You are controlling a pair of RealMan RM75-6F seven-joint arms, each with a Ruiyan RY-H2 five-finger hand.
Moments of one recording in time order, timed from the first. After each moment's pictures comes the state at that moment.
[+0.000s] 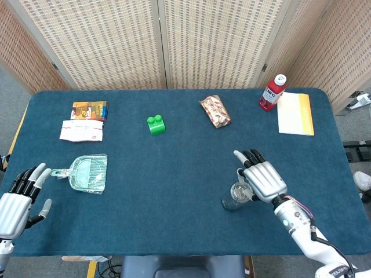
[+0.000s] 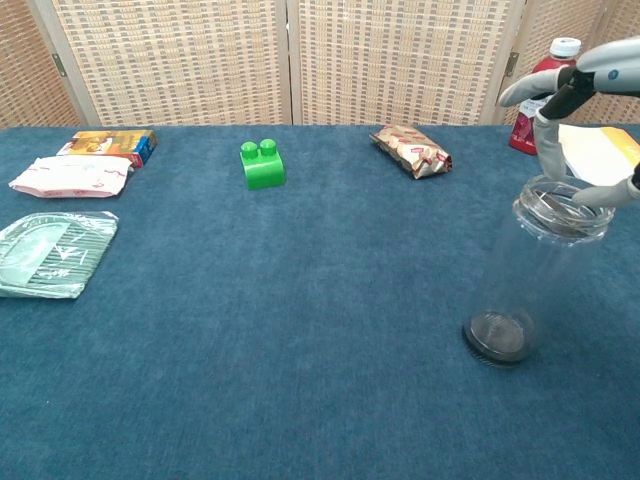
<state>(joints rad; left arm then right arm) -0.14 -1.12 -0.01 -1.51 1.69 1.61 -0.05 0.67 -0.94 0.07 -2.22 -0.95 1.04 -0.64</state>
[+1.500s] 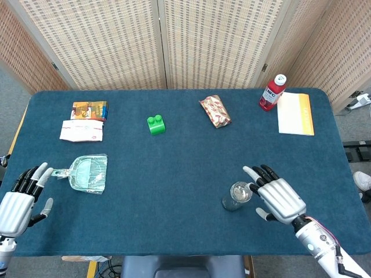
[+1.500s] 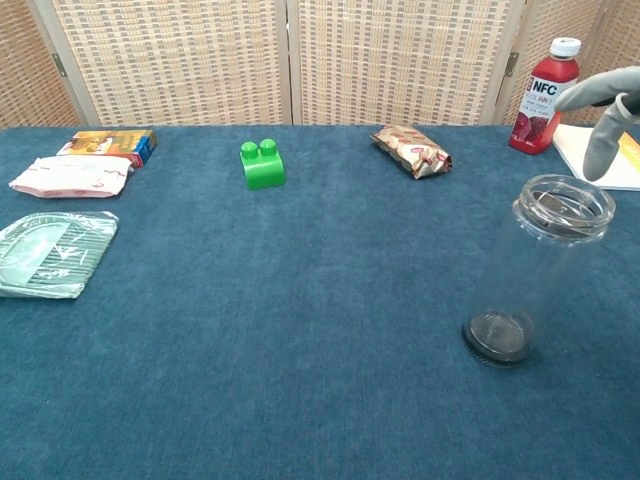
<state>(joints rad) -0.14 -1.13 -0.02 -1.50 1.67 1.58 -0.03 0.48 -0.75 -0.03 -2.29 -1.35 1.02 -0.37</state>
